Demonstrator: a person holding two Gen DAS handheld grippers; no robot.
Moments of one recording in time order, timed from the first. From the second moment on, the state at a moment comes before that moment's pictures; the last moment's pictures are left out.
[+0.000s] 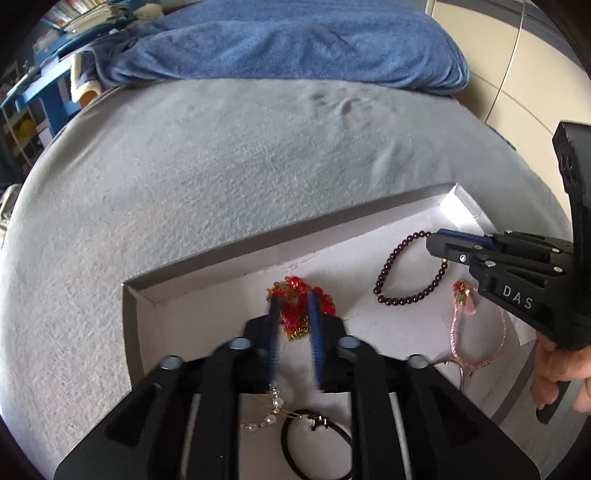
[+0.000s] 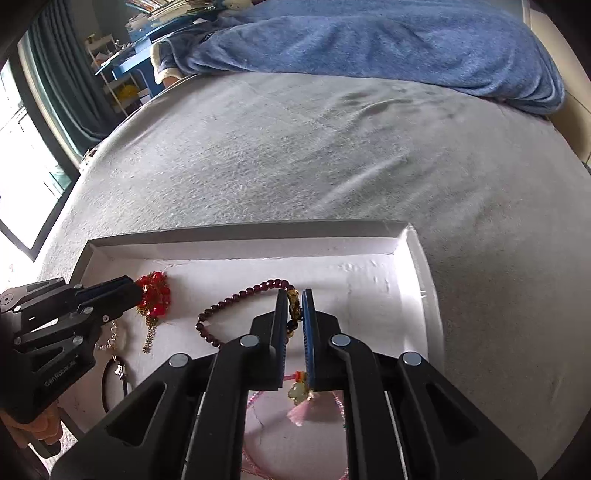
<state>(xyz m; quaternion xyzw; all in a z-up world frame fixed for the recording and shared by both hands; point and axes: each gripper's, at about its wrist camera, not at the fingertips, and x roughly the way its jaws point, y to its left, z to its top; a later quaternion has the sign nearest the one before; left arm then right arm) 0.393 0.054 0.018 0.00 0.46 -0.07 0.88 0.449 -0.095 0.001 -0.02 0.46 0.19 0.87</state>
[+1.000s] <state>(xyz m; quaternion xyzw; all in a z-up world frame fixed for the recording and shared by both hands) 0.235 0.075 0.061 -0.03 0.34 0.00 0.94 0.299 -0.166 0.031 0.00 0.30 0.19 0.93</state>
